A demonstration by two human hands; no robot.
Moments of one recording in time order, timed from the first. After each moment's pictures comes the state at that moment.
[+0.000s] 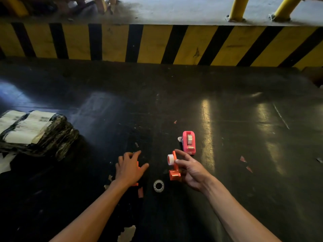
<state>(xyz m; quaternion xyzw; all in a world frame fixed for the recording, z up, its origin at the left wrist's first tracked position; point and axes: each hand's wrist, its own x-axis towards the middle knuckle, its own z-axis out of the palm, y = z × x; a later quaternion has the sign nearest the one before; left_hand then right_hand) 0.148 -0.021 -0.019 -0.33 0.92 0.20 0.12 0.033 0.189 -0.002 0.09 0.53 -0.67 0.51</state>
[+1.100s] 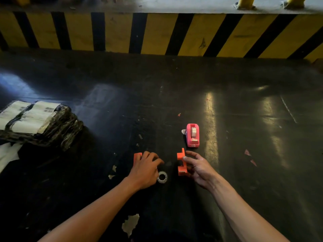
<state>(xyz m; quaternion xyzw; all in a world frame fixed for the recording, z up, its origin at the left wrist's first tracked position) 0.155 0.011 -0.035 -0.07 0.99 0.10 0.13 0.035 0.202 -0.037 0.14 0.57 -0.67 0.46</state>
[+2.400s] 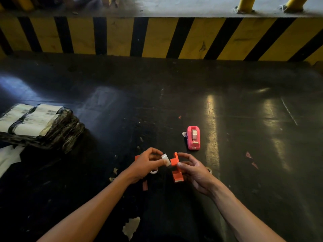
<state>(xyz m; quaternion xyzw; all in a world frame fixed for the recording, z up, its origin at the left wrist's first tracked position) 0.145 -0.002 -0.013 -0.25 0.73 0.63 0.10 0.052 0.205 -0.016 0.00 0.56 -0.66 0.50</state>
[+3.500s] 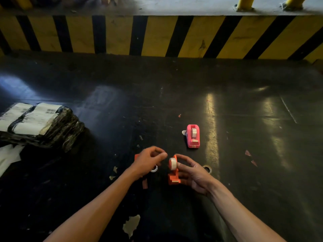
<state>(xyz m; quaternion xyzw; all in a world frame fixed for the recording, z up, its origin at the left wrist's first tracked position) 0.138 0.006 -0.004 -0.26 0.80 0.53 0.09 0.056 0.206 -0.030 0.02 0.51 -0.67 0.54</state>
